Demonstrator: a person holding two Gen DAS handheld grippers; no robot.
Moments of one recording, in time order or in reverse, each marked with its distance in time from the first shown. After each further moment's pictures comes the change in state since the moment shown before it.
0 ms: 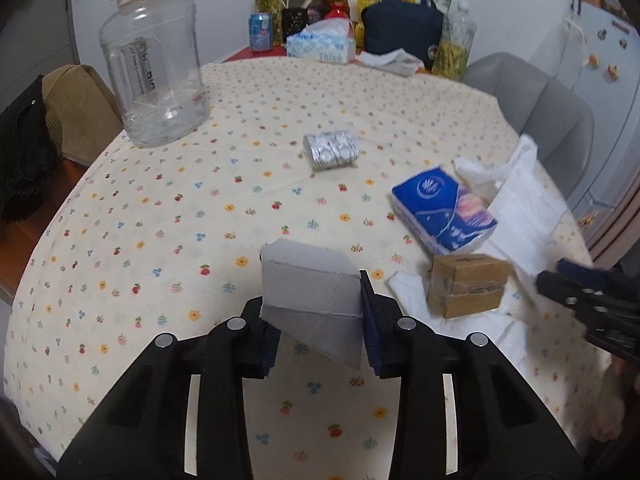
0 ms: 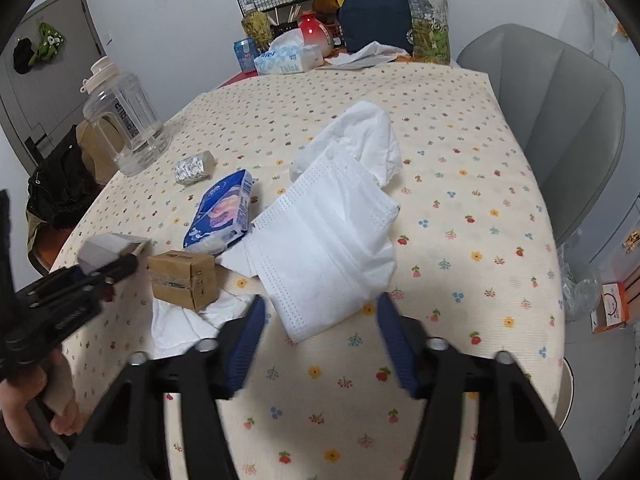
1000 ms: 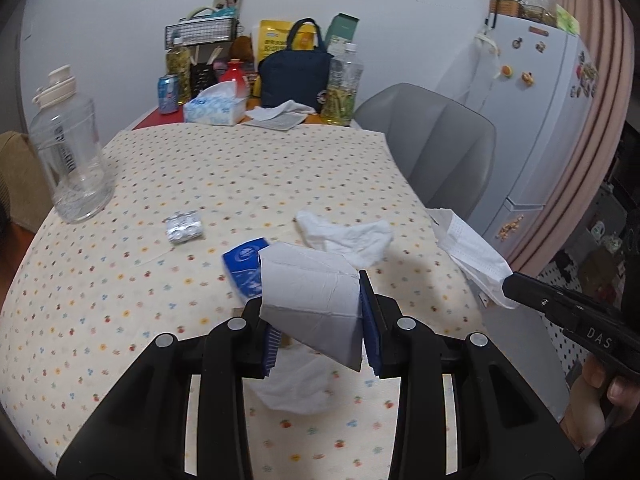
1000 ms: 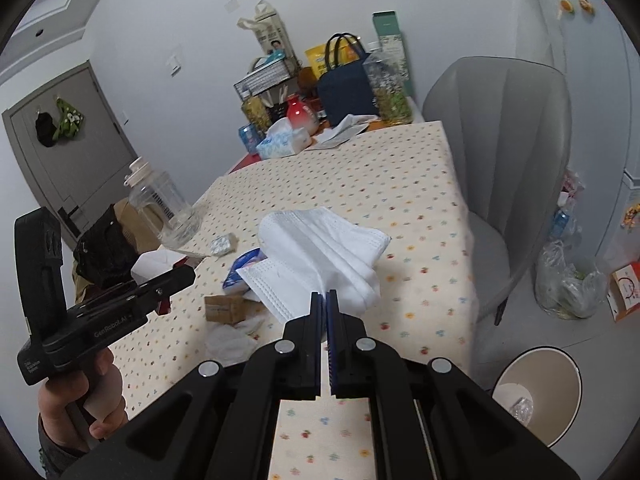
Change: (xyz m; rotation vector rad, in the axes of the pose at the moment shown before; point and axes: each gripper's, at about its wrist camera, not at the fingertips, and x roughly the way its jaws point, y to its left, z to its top) left arm -0.068 -0.113 0.021 0.129 -0.127 -0.246; right arm -0.132 -0.070 -0.020 0.135 -0.236 0.108
